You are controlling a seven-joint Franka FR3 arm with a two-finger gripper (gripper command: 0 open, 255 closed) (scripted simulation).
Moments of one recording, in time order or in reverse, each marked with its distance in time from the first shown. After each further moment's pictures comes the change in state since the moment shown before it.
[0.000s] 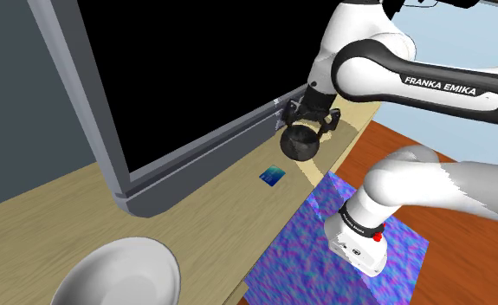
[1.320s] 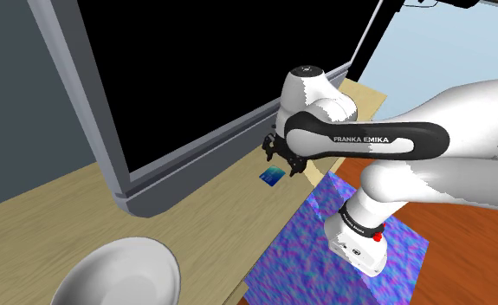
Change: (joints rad) arm -0.127 0.188 0.436 -0.125 0.273 0.315 0.570
